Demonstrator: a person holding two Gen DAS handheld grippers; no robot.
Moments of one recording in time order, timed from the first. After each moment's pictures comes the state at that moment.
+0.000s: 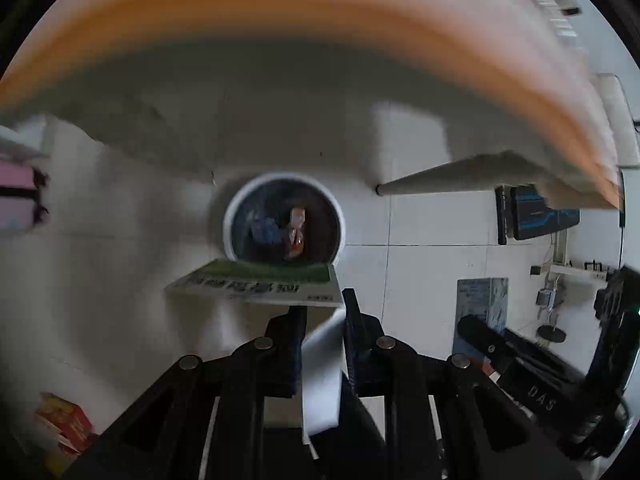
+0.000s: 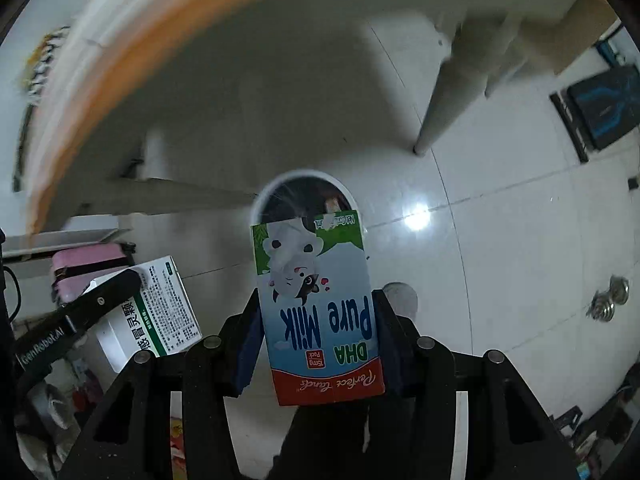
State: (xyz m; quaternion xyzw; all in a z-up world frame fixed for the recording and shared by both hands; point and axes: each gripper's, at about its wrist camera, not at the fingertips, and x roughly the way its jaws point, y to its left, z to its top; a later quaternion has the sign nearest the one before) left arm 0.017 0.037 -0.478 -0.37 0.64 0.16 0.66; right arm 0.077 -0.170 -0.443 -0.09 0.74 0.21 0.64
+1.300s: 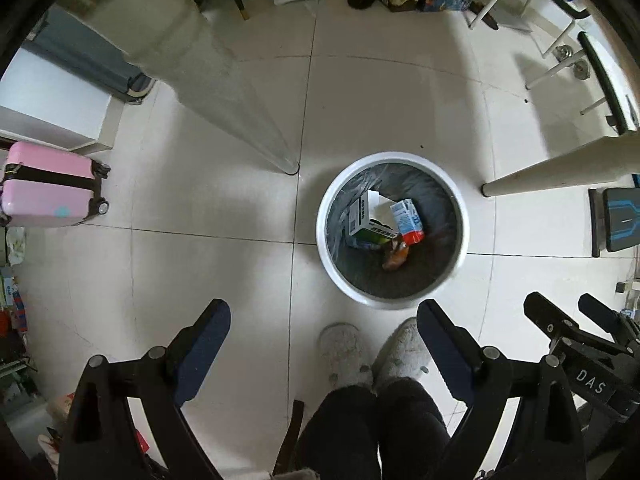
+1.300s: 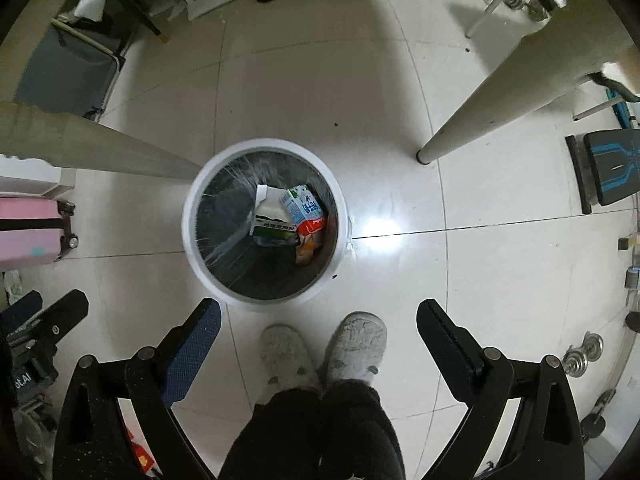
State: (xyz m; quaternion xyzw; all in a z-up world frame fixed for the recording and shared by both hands) left arm -0.043 0.027 -0.547 -0.26 0.66 0.28 0.65; right arm 0.056 -0.133 -0.593 -0.21 0.70 0.23 0.65
